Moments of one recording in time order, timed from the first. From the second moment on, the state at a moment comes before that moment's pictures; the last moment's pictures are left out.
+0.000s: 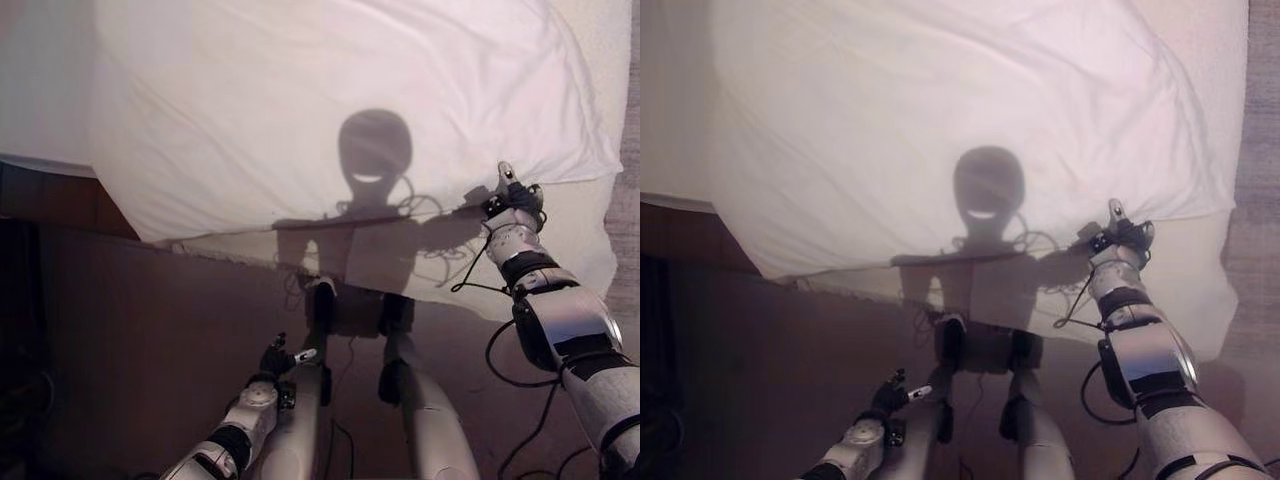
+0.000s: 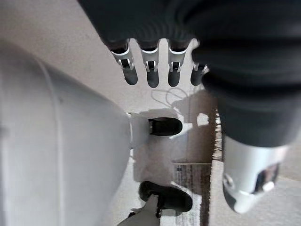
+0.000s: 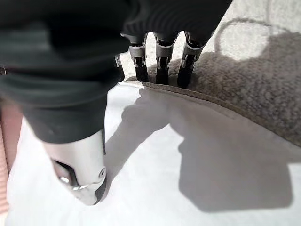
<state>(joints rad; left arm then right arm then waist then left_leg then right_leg) -0.31 0.16 -0.49 1.03 -0.49 -0.12 0.23 -1.14 -0.48 0.13 1.32 1.09 -0.21 -0.42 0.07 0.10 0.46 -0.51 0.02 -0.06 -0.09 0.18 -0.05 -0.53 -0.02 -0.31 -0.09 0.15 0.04</state>
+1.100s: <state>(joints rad) -0.31 0.16 -0.49 1.02 -0.49 -0.13 0.21 -1.37 -0.58 0.21 1.21 1.07 -0.24 -0.38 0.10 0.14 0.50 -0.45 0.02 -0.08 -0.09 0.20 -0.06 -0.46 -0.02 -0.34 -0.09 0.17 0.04</state>
